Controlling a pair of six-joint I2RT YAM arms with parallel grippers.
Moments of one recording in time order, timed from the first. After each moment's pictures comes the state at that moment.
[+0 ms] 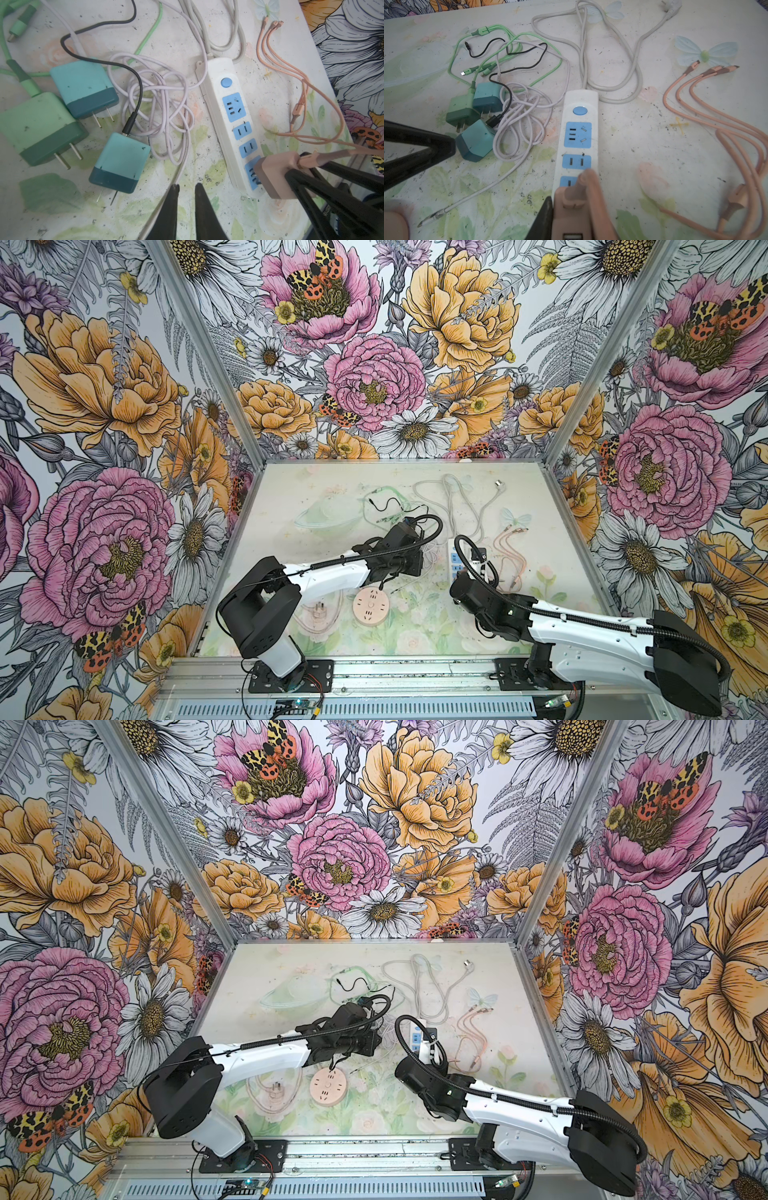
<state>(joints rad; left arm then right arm) -0.86 1.60 0.94 -0.14 0.04 -0.57 1.03 1.08 0.46 -0.29 0.69 0.82</state>
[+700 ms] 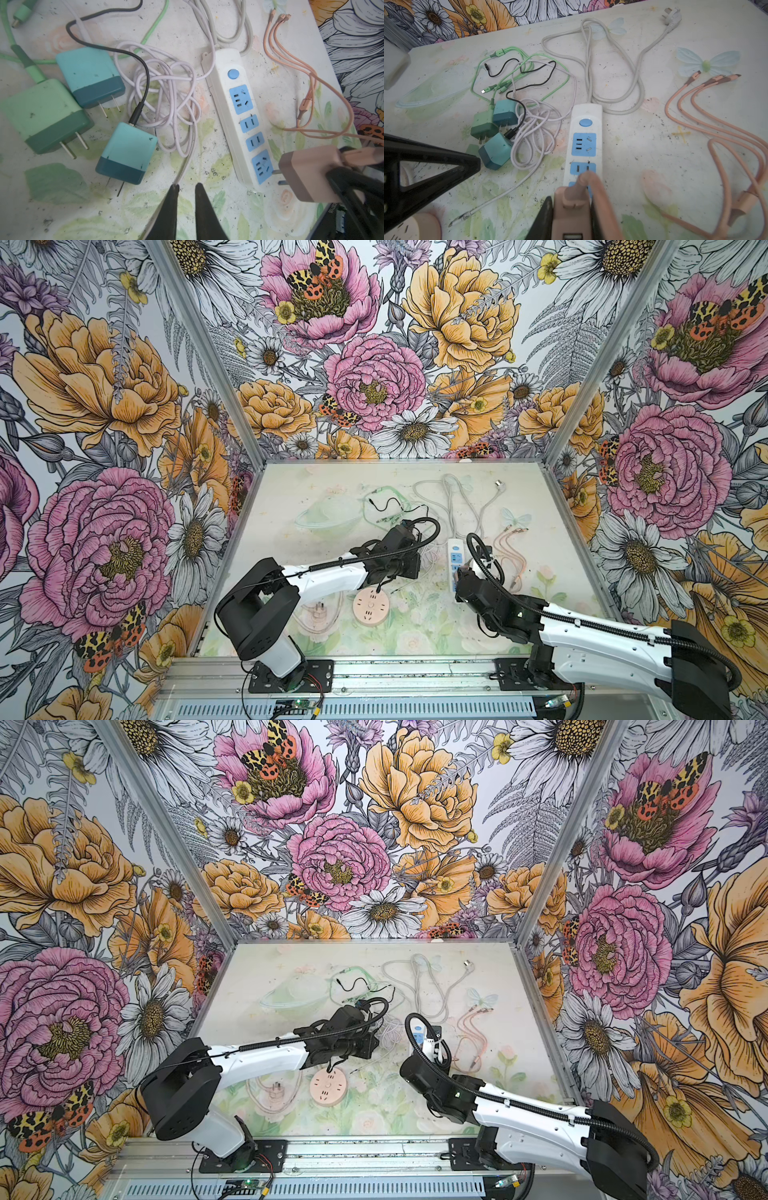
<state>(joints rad) -0.86 1.58 0.90 -0.13 0.04 -0.57 1.04 0.99 0.46 -0.30 0.68 0.81</state>
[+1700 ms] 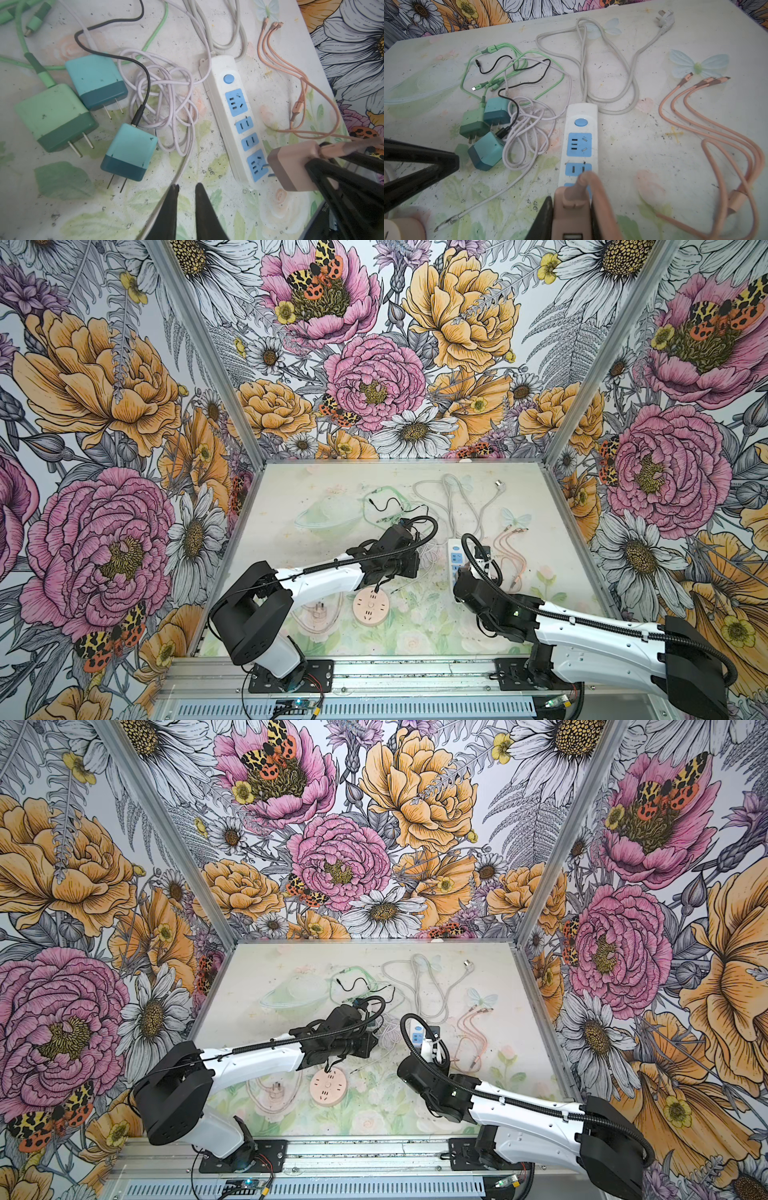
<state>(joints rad) -0.85 1.55 0.89 -0.14 0.04 -0.57 1.04 1.02 0.46 -0.30 0.71 0.81</state>
